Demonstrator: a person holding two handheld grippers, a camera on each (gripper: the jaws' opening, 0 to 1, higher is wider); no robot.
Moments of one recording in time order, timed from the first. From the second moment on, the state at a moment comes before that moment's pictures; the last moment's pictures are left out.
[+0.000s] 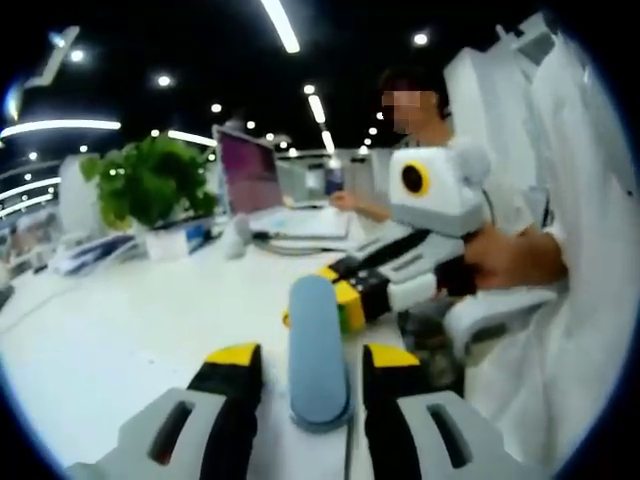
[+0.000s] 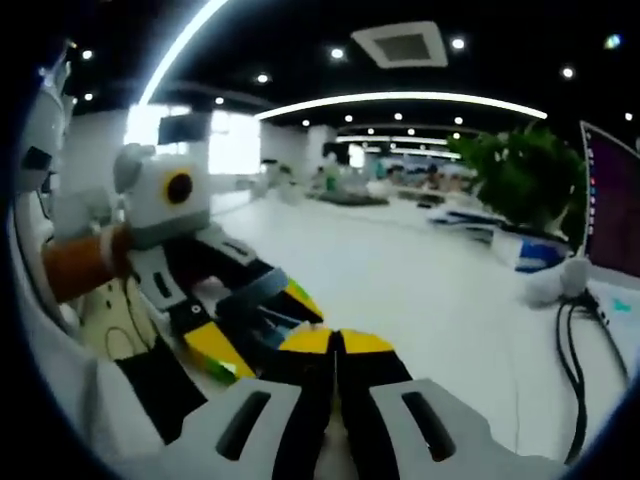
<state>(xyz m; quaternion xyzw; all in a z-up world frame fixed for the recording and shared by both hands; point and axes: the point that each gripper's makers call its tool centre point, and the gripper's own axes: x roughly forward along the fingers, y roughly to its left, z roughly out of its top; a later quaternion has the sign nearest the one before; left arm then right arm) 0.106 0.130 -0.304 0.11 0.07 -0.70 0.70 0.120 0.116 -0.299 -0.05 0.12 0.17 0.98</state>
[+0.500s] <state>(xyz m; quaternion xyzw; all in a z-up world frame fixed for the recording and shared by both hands) 0.105 0.128 -0.302 0.11 0.07 -0.70 0.71 0.112 0.118 -0.300 -0.03 0.13 0.17 0.98</state>
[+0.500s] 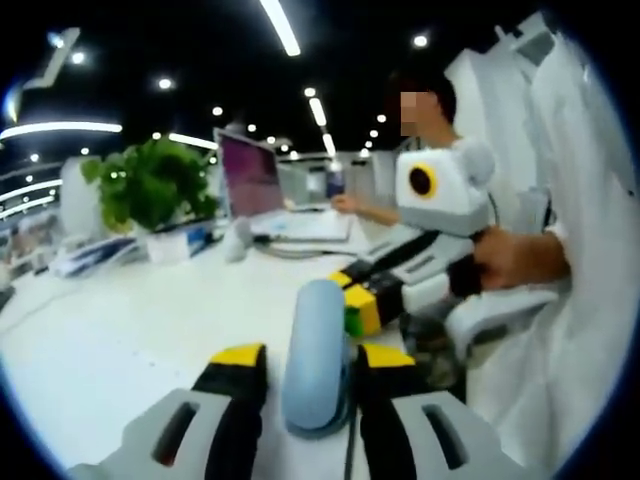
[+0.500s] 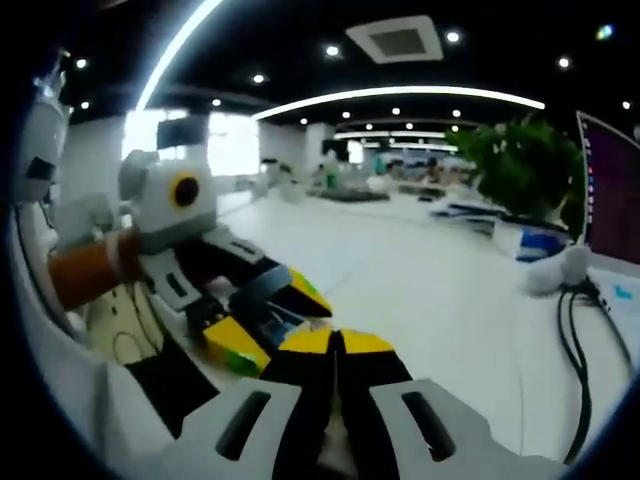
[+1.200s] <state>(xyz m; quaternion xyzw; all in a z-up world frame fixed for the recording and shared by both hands) 0.101 0.127 -0.301 0.11 0.06 -0.71 0.70 0.111 0.118 -0.302 -0.02 0.14 0.17 0.97</state>
